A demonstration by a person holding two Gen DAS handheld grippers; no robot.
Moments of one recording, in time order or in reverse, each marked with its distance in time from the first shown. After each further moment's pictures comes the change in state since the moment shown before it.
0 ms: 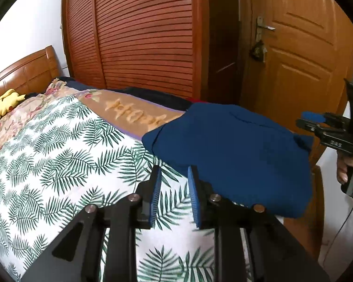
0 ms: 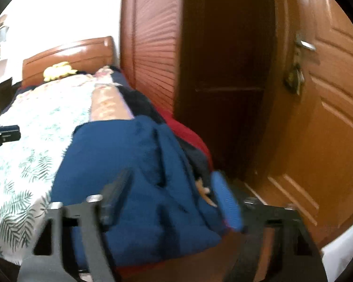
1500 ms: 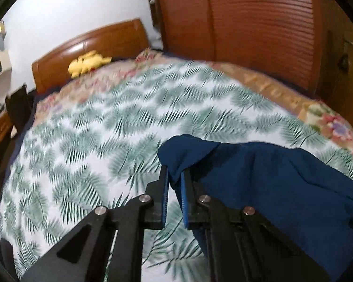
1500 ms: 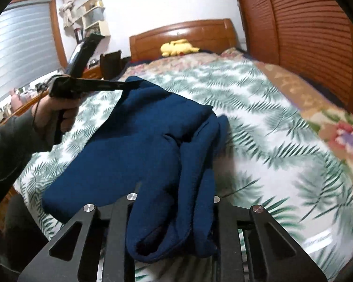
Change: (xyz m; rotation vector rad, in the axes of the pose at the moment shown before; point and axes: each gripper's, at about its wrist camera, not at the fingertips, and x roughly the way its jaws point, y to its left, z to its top) left arm -0.080 0.235 -0.087 -0.190 0.053 0.426; right arm 0.010 0.301 -0.047 -0.121 0.050 0.615
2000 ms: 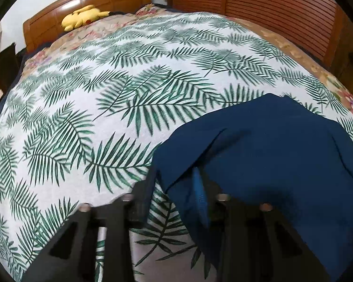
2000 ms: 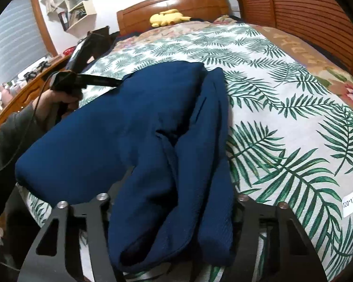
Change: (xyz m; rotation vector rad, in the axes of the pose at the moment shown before) left arm 0.089 0.052 -0.089 -0.081 0.250 -0.057; right arm 0.043 0.021 -0.046 0.062 0.198 0.013
